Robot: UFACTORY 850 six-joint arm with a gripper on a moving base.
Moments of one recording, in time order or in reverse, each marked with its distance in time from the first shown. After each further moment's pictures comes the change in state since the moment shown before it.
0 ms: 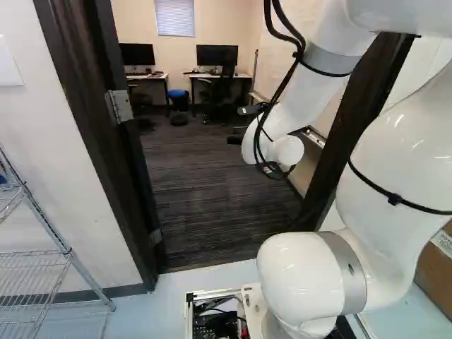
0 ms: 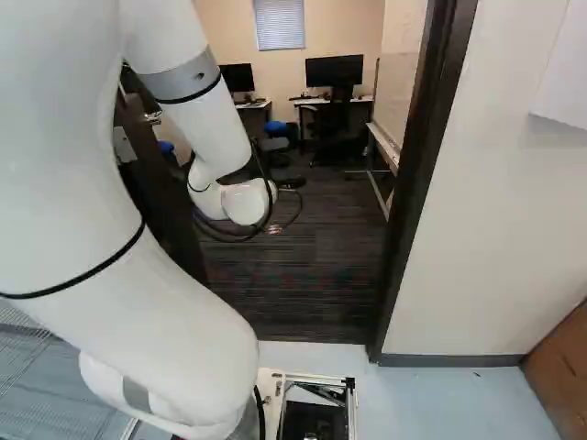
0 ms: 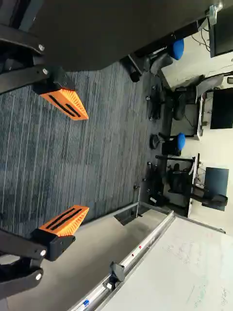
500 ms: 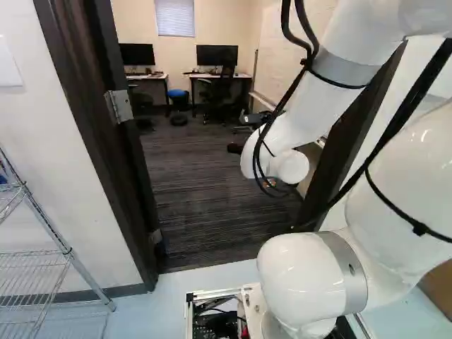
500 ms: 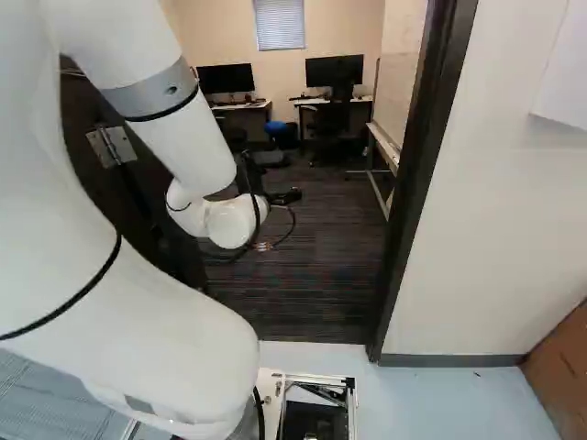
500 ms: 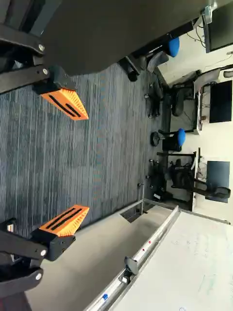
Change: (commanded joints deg) arm 2.2 6.8 8.8 5.5 1.7 0.0
